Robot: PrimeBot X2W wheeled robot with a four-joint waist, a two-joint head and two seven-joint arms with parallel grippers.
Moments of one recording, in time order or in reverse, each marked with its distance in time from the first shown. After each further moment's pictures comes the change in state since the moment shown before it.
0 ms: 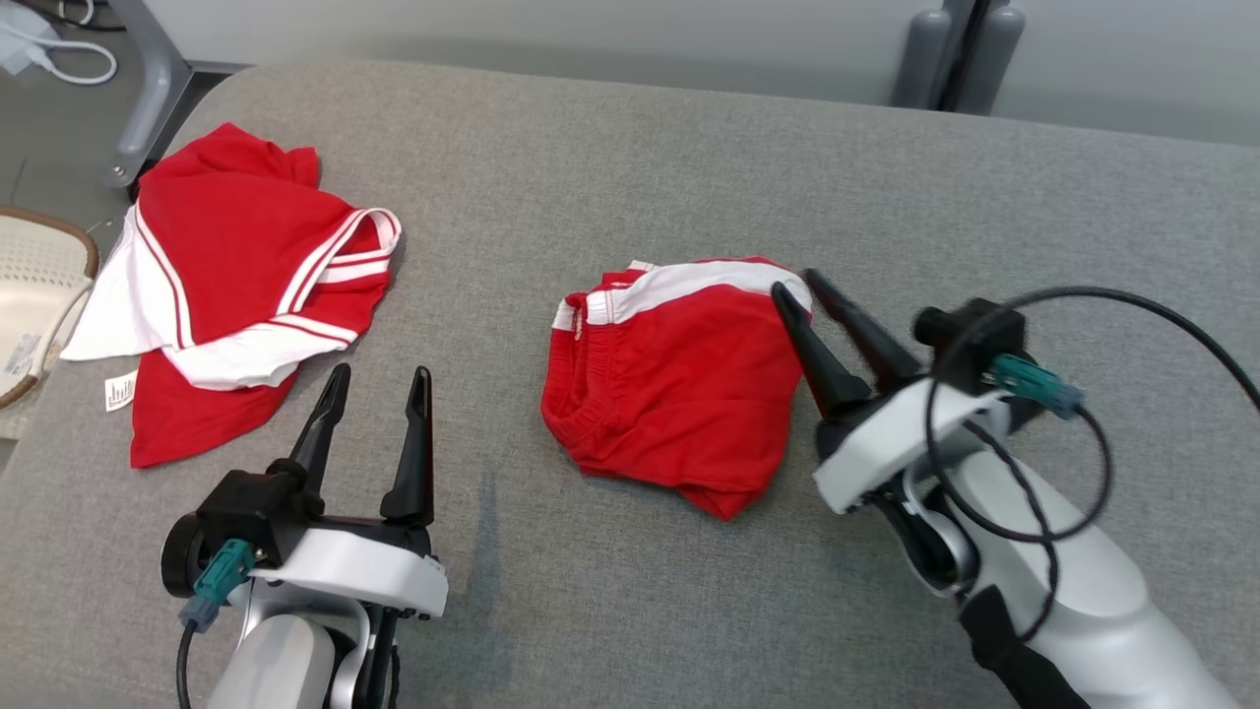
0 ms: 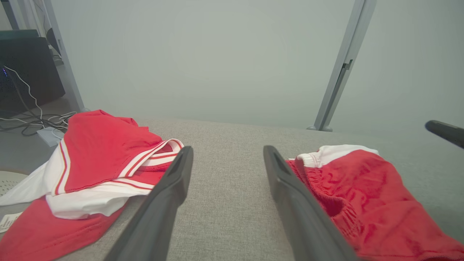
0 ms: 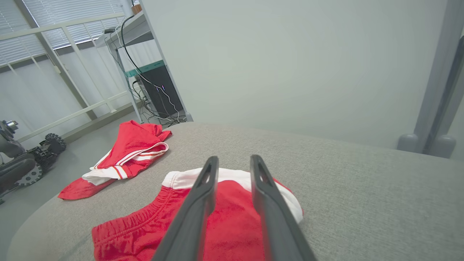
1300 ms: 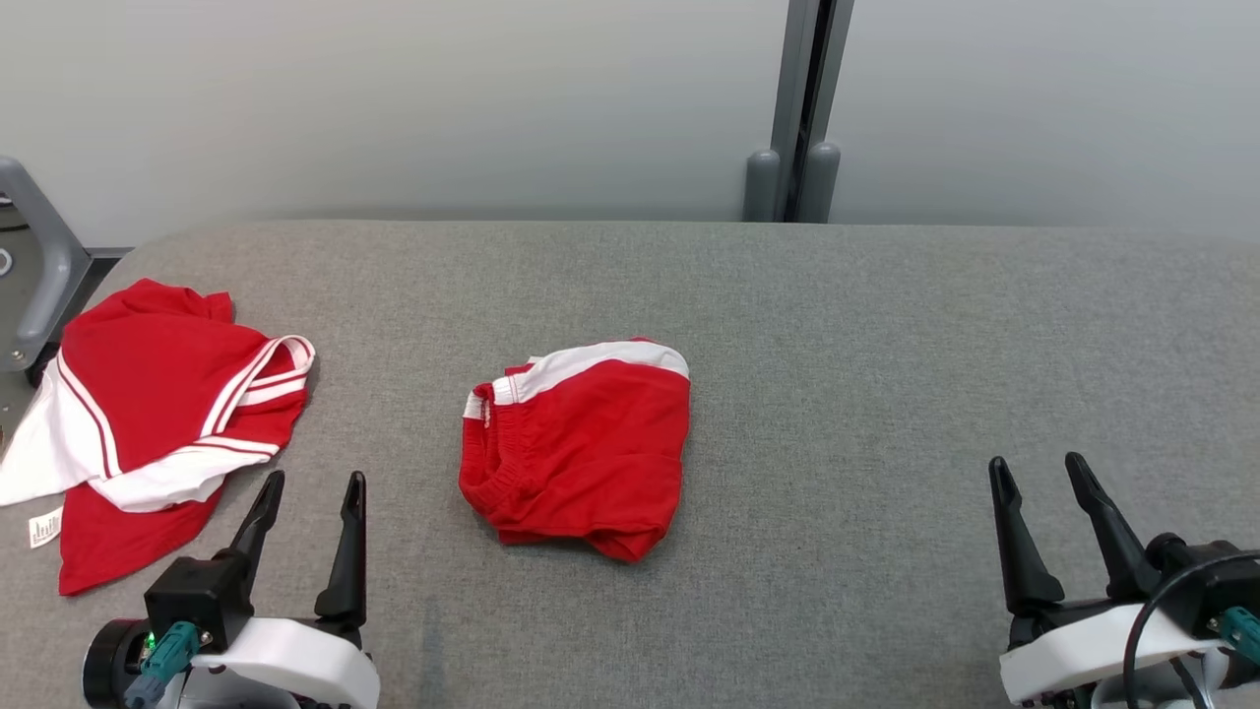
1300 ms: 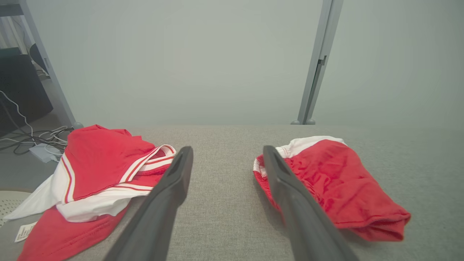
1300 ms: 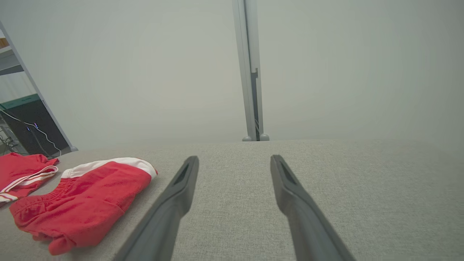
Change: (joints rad) left arm 0.187 0.116 0.027 -0.110 -0.011 0.067 0.102; right arm 0.621 0.037 -0.580 -0.450 -0.310 0.000 0.077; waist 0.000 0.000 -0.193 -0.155
